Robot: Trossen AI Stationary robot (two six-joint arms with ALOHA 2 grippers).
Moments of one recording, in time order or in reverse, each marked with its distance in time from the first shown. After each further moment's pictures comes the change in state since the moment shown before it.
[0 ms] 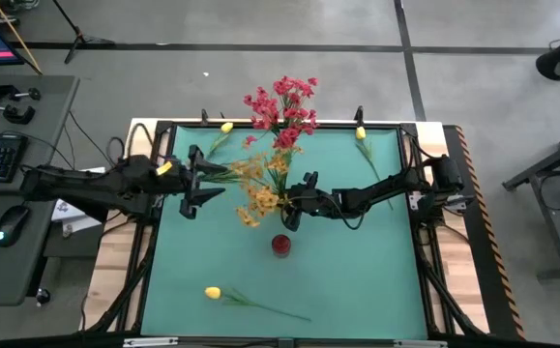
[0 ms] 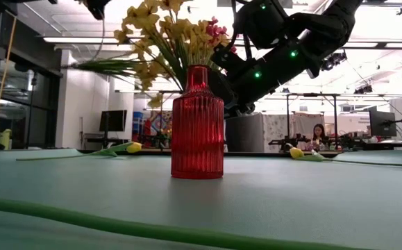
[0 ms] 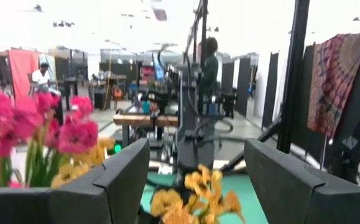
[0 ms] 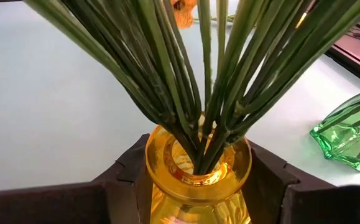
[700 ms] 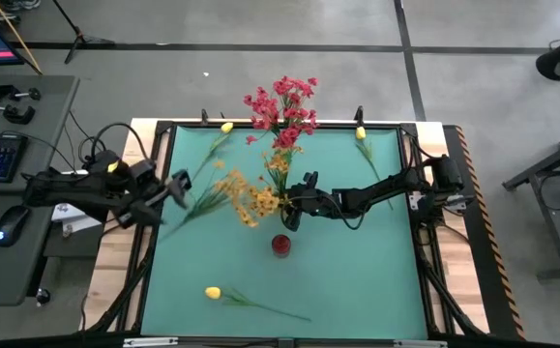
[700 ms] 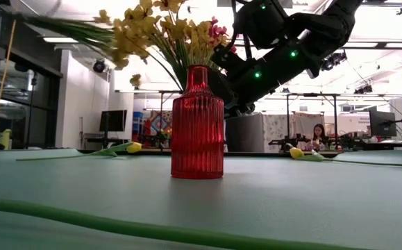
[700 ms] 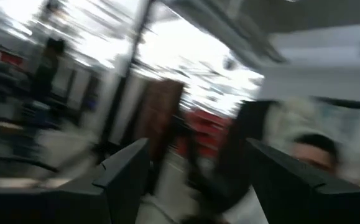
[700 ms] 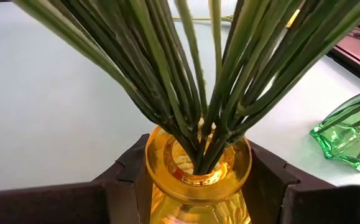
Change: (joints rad) left arm 0.000 -0.216 0.000 0.023 0.608 -0.537; right arm 0.000 0.000 0.000 0.000 -0.001 0.000
